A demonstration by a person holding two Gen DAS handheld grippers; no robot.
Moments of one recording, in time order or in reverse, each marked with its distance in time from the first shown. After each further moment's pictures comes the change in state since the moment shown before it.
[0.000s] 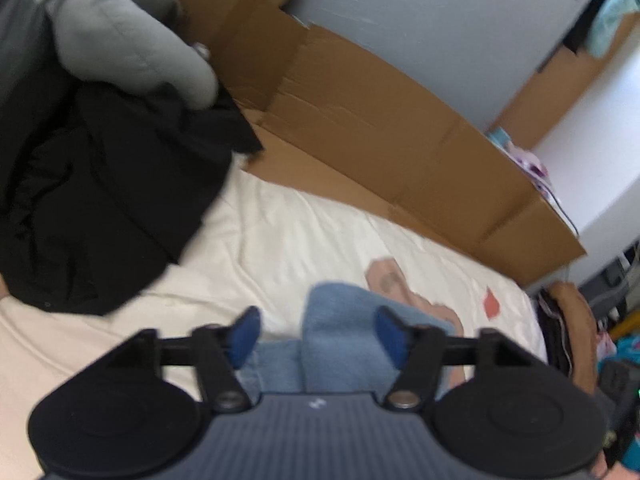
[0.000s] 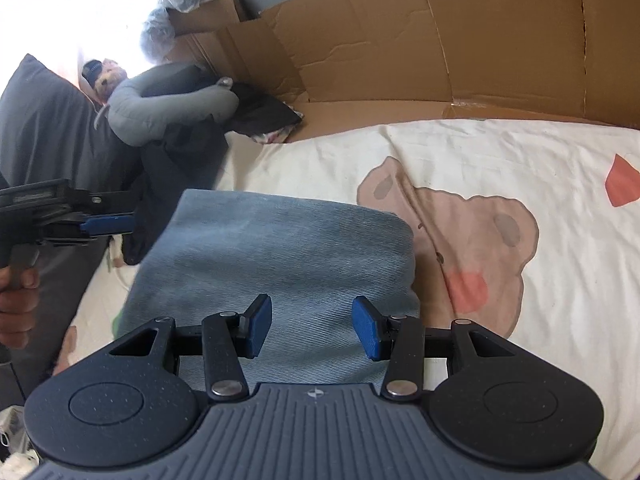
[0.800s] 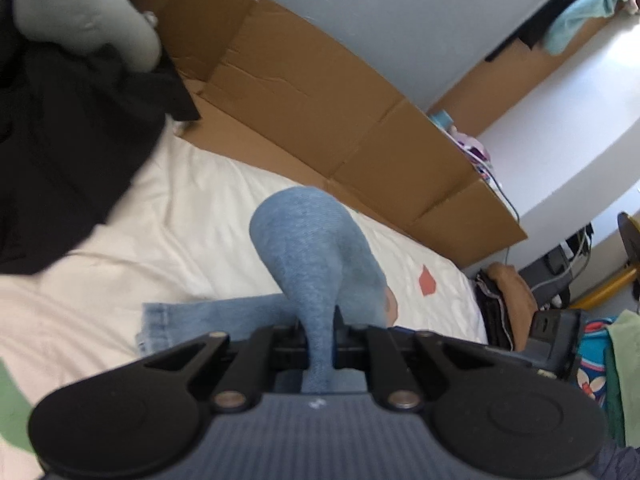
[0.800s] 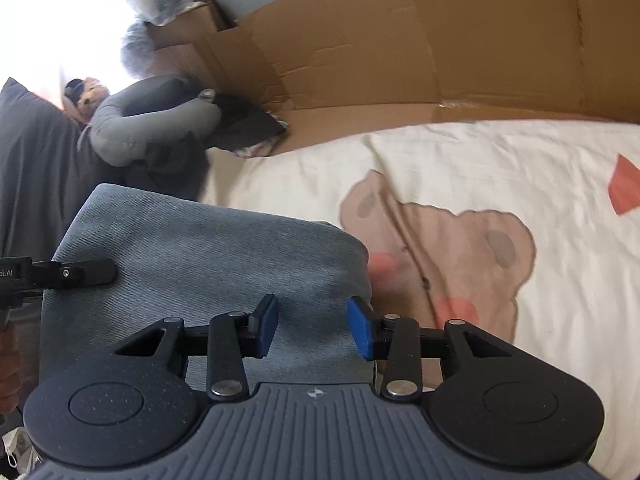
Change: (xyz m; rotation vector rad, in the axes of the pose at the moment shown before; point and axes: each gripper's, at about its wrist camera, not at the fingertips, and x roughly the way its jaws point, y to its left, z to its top) left arm -0.004 -0.007 -0.022 -0.043 0.031 -0.175; right arm 0.017 -0.013 0.024 0.028 -0.009 0.017
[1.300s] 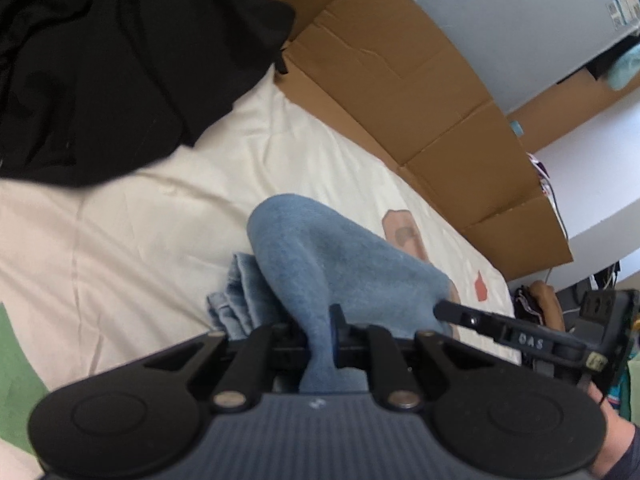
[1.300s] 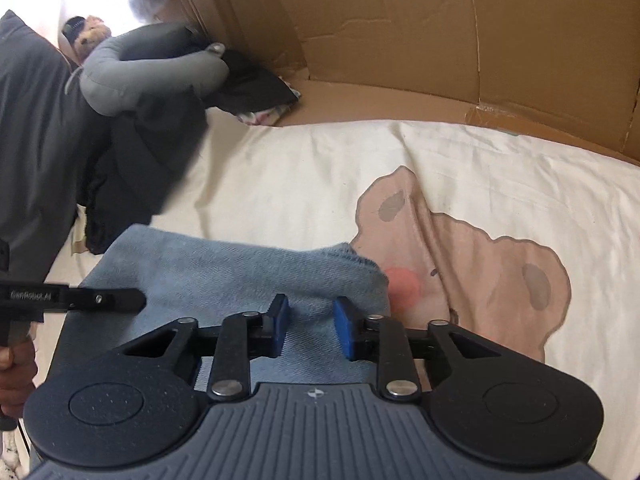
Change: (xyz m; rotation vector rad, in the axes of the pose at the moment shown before) left arm 0.043 0.083 -0.026 -0.154 0.019 0.024; right arm 0.056 0.016 0.017 -0.124 0.100 -0.076
